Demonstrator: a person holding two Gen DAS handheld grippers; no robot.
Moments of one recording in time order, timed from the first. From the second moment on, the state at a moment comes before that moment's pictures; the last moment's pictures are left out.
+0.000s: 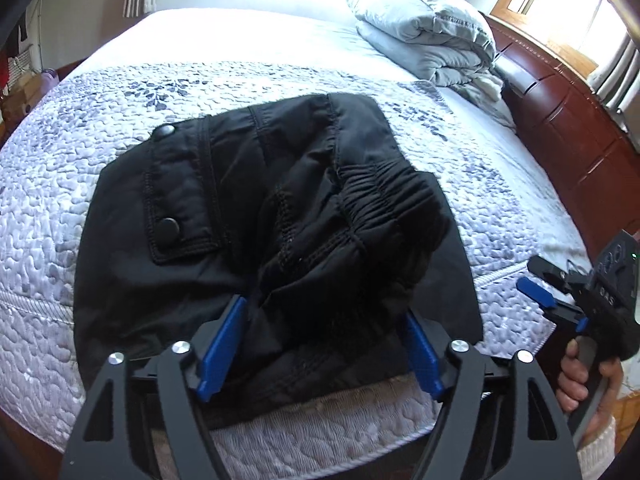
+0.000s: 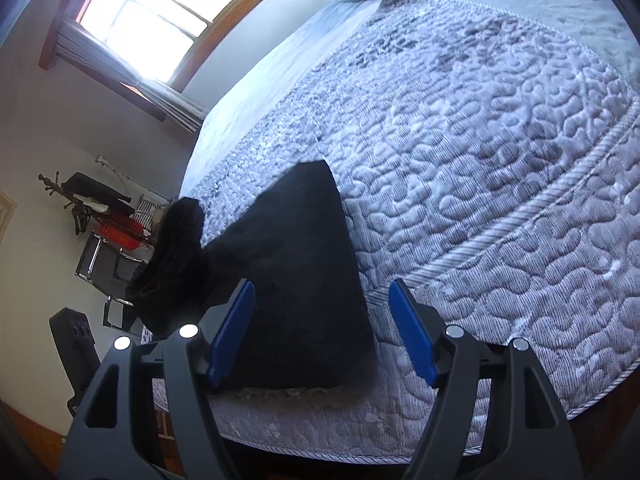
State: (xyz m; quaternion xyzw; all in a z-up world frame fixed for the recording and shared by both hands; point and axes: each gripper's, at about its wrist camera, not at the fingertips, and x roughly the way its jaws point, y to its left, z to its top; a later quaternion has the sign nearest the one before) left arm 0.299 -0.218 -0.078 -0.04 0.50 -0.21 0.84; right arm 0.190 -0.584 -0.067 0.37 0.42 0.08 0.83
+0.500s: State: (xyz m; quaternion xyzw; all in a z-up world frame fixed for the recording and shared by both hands) left arm 0.300 -0.105 -0.068 -0.13 0.49 -0.12 0.85; right arm 0.242 -0.518 -0.044 0.37 0.44 0.21 0.79
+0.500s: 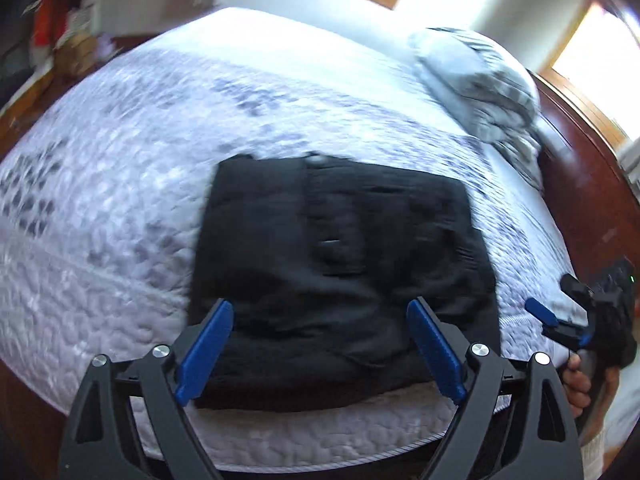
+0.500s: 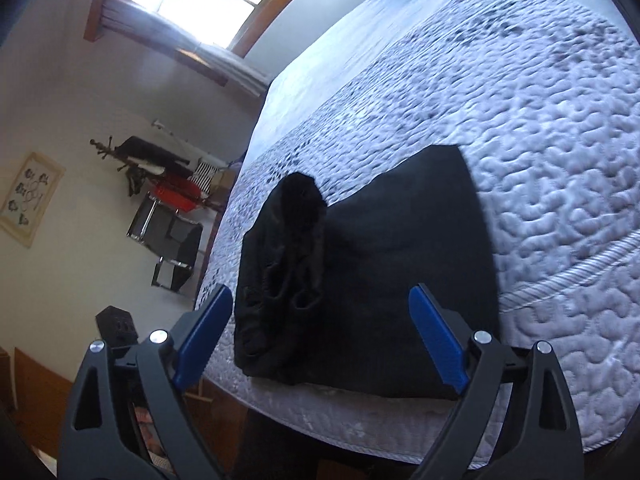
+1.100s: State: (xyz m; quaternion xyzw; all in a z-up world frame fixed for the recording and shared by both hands) left arm 0.299 -0.058 -0.118 -0.15 0.55 -0.09 0.82; right arm 0.309 -0.454 -0.085 0.38 0.52 0.27 0.72
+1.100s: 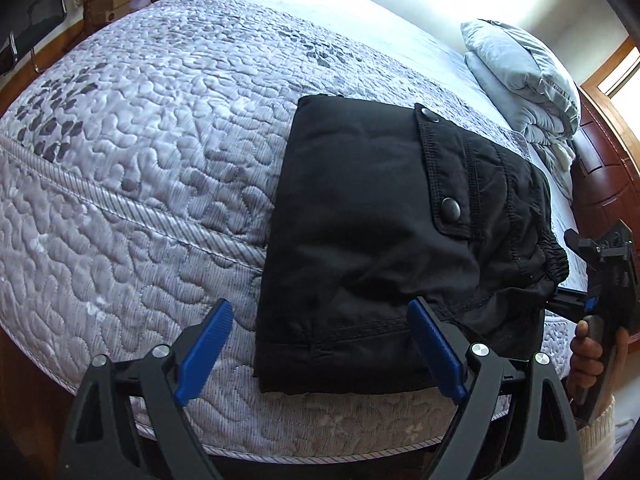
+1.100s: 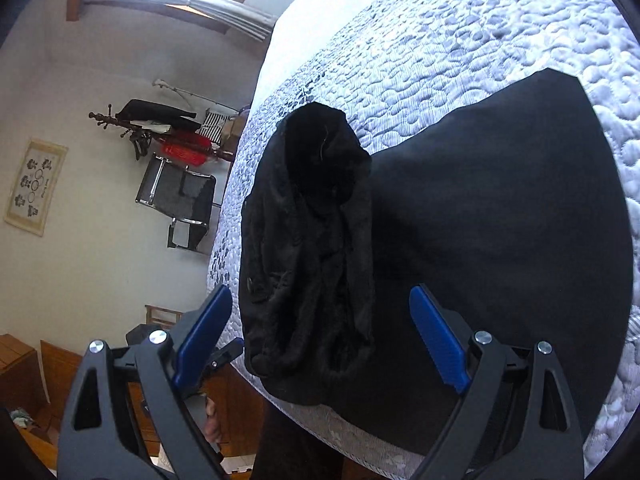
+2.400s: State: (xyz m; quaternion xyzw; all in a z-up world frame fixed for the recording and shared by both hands) left arm 0.285 -0.009 -0.123 -0.21 0.55 -0.06 0.81; right arm 0.320 -0.396 -0.011 0.35 0.51 0.33 0.72
